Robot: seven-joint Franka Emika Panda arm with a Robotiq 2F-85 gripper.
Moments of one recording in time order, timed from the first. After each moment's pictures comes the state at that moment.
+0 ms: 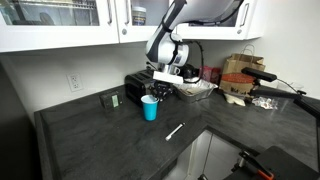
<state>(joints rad) -0.05 0.49 0.05 -2.00 0.36 2.46 0.18</state>
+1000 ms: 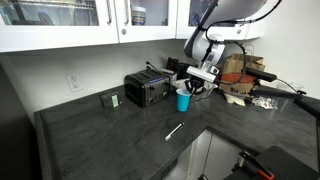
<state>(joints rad) -0.23 0.46 -0.11 -2.06 0.53 2.48 0.20</state>
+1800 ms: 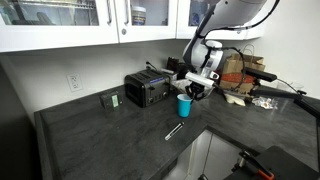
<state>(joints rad) -0.20 0.51 -0.13 -2.07 0.52 2.51 0.28</state>
